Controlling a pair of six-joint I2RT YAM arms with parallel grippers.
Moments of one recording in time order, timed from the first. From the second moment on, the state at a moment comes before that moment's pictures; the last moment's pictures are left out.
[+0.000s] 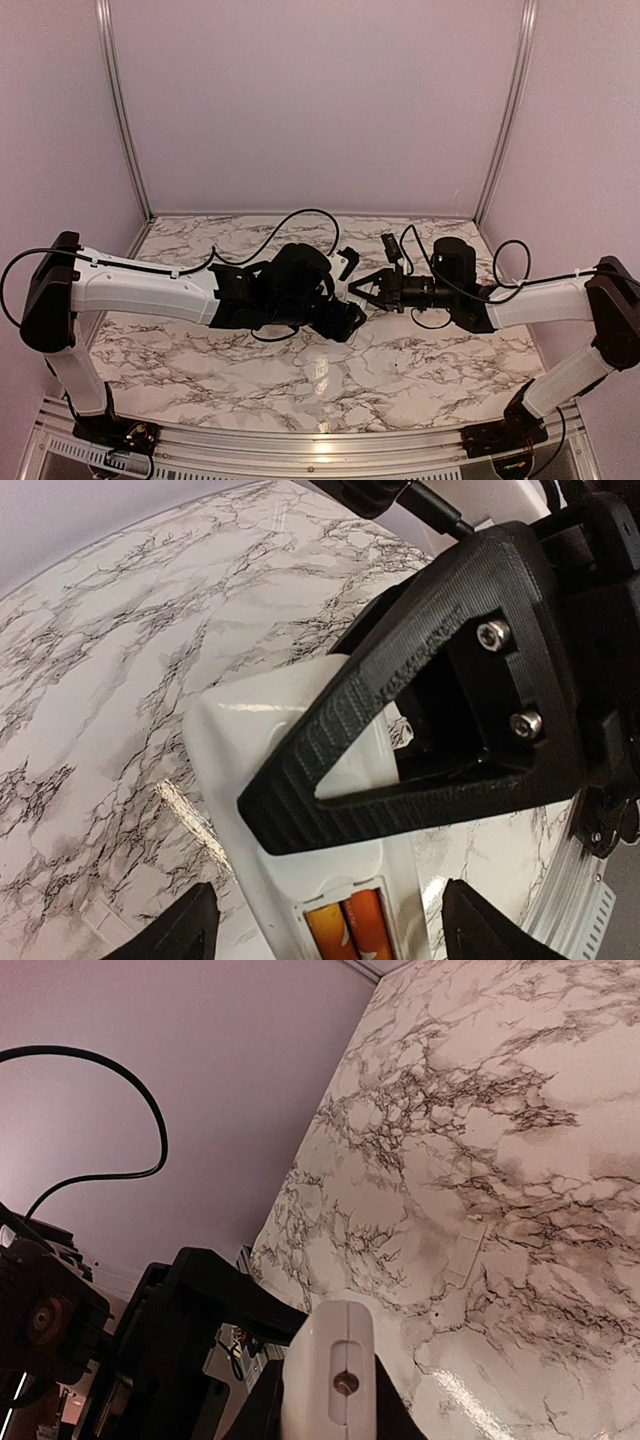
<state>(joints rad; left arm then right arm) -1.16 1.78 1.26 -0.09 -0.13 -0.35 0.63 1.44 0.62 0.57 -0.65 0.90</state>
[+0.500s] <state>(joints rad) -1.17 1.84 1.35 -0.16 -0.18 -0.38 0.63 1.43 0.61 0.60 -0.62 0.90</state>
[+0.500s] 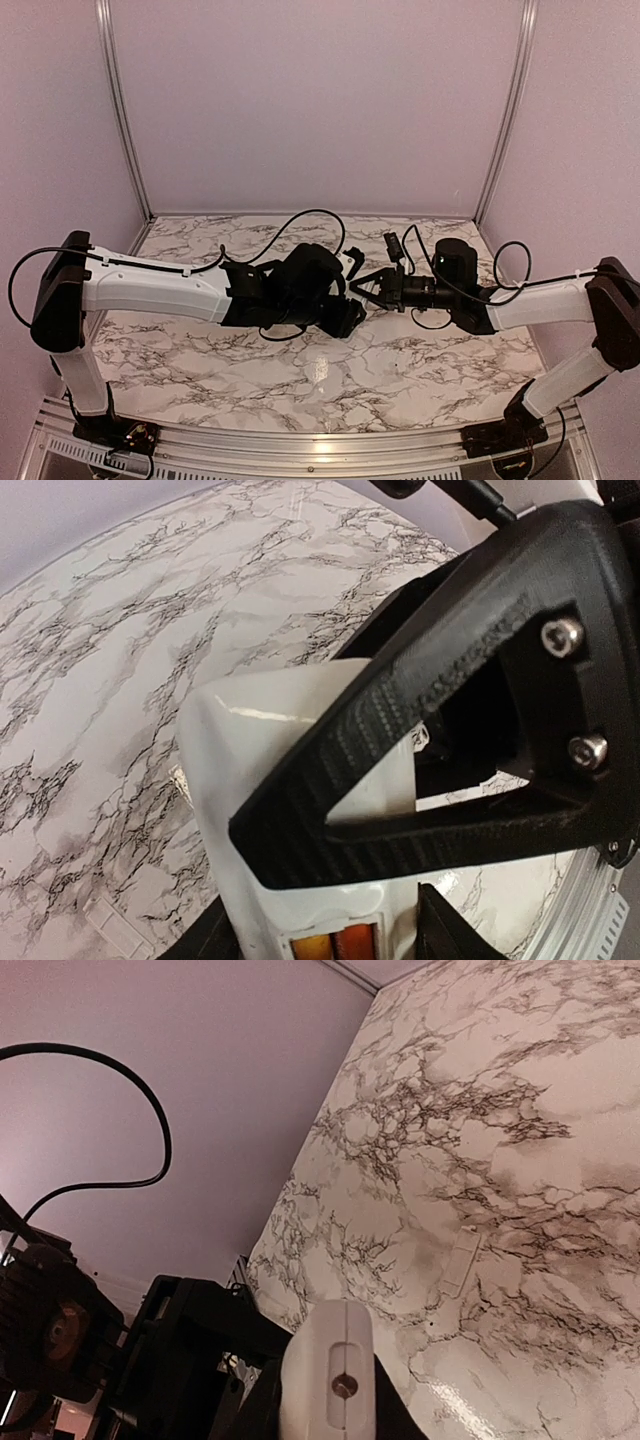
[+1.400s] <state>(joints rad) -1.17 2.03 1.40 -0.56 0.00 -0.12 0.44 1.16 0.56 0.32 -0.59 0.74</state>
